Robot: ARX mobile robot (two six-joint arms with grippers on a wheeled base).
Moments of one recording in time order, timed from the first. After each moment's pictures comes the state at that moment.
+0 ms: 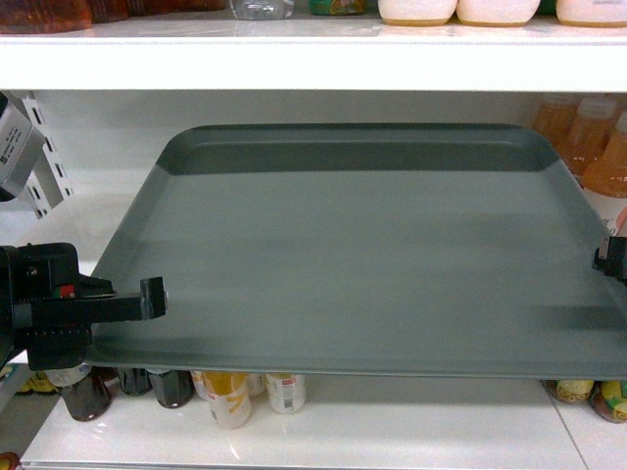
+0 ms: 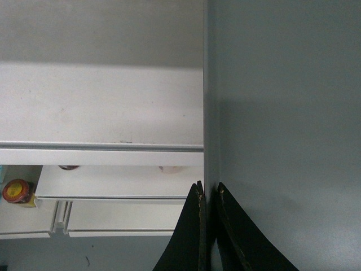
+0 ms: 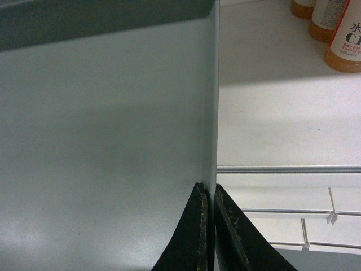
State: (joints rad) left arm -0.35 1.36 0.47 0.32 -0.28 -0.26; right arm 0.16 1.42 0.53 0.37 -0.06 0.24
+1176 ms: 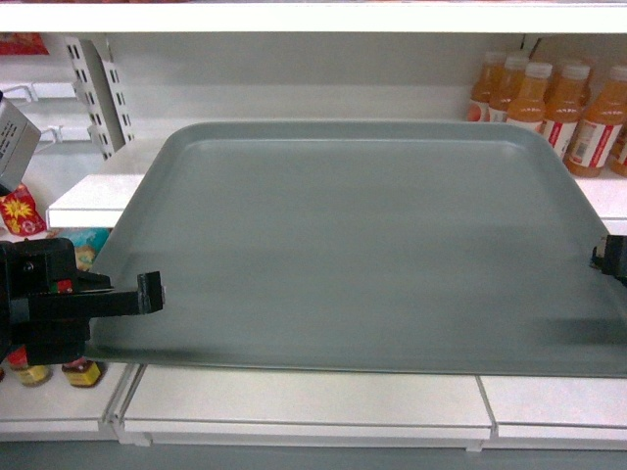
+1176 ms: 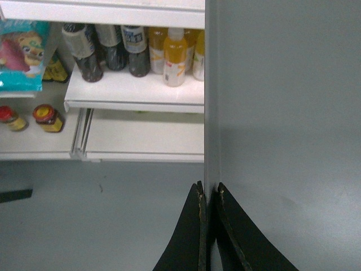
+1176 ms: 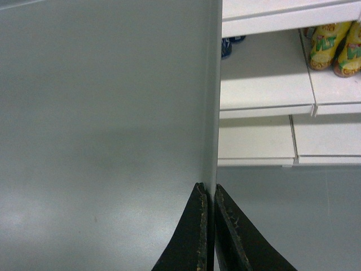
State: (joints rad) left arm -0.35 1.36 0.47 0.32 -0.28 -0.26; right arm 0.17 1.43 0.53 0.37 -0.06 0.24
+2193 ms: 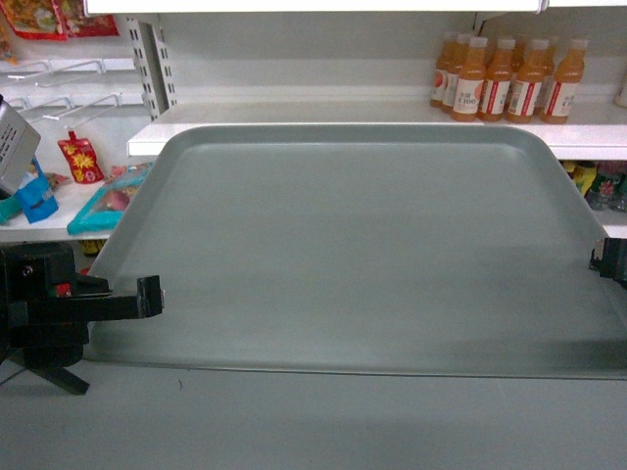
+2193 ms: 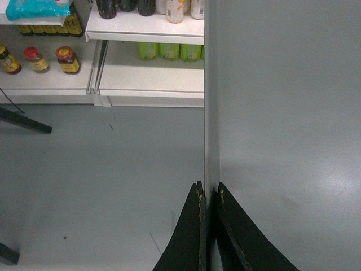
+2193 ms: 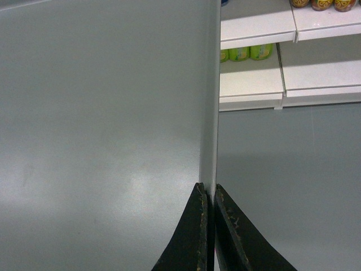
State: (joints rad) left arm -0.35 1.36 0.47 0.32 -0.28 -0.26; right arm 0.17 1.42 0.53 0.37 -0.06 0.24
